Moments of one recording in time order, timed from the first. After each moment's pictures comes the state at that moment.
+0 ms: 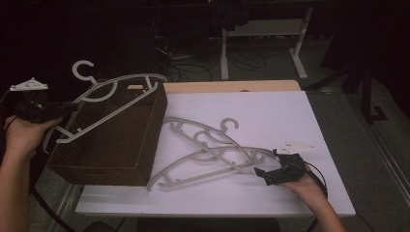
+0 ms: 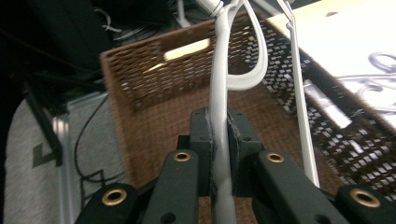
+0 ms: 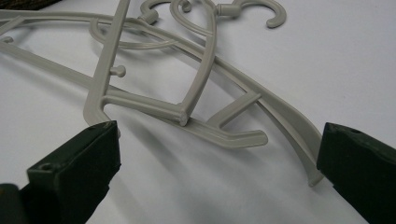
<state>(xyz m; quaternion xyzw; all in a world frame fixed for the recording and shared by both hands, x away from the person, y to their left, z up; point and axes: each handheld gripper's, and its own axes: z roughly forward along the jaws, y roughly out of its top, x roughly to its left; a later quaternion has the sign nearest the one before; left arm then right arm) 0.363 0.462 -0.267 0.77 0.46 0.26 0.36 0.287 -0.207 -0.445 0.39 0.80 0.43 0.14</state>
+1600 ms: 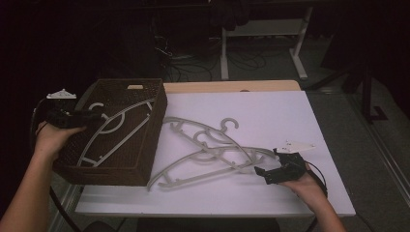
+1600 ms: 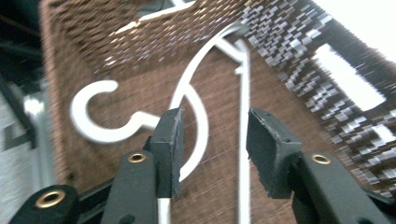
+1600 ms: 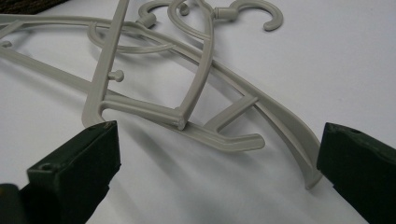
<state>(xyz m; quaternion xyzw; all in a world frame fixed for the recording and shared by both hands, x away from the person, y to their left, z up) 0.389 0.426 -0.318 0.79 0.46 0.20 0.36 0.287 -0.207 -0.443 0.39 0.80 0.43 0.14</state>
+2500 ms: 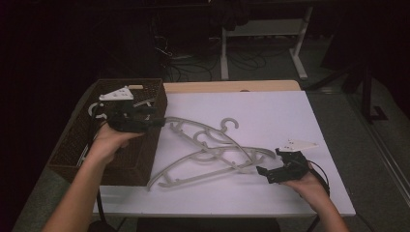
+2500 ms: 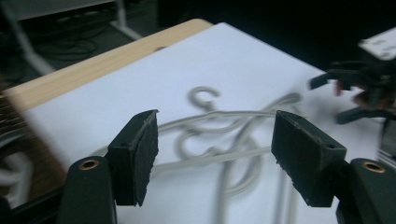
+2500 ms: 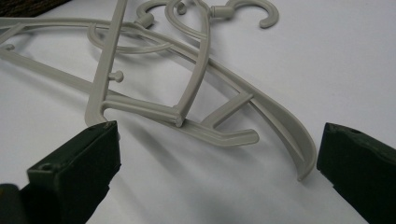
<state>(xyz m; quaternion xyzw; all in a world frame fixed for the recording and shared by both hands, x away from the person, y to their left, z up) 0.359 0.252 -0.302 0.81 0.30 0.09 0.50 0.287 -0.211 -0.437 0.40 0.80 0.42 0.13</state>
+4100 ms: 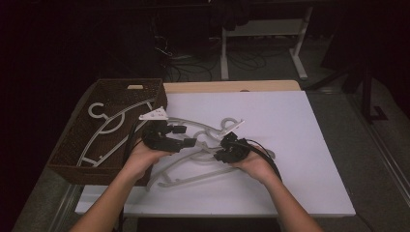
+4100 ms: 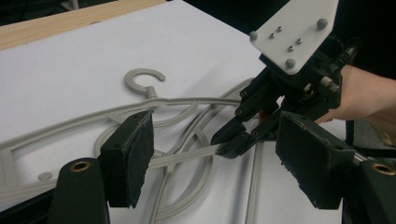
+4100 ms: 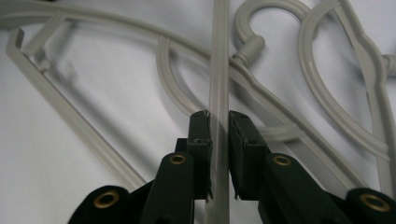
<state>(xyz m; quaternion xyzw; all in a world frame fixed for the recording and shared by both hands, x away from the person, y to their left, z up) 0.347 0.190 -0.357 0.82 0.29 0.03 0.50 0.349 -0.068 -0.425 0.32 0.89 0.32 0.05</state>
